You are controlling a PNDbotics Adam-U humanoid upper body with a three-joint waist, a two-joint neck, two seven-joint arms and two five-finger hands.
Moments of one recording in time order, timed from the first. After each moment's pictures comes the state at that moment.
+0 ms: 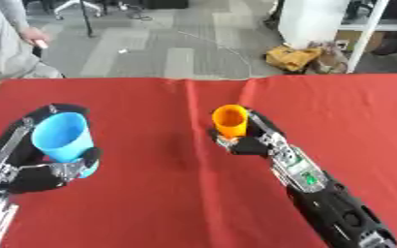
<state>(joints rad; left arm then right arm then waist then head) -0.66 0.26 -0.22 -1.47 0.12 -0.22 -0.29 -0.67 -0.35 0.15 -1.12 -0.15 -0.25 0.20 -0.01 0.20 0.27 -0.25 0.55</state>
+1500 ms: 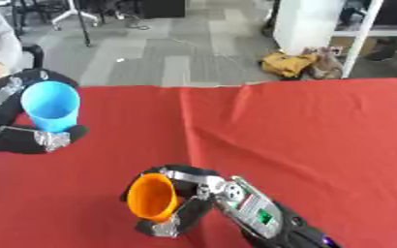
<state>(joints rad) -0.90 0.43 -0.29 -1.28 0.02 -0.34 -0.29 -0.64 -0.21 0.48 -1.36 -0.15 -0.20 0.58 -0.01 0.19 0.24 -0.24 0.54</state>
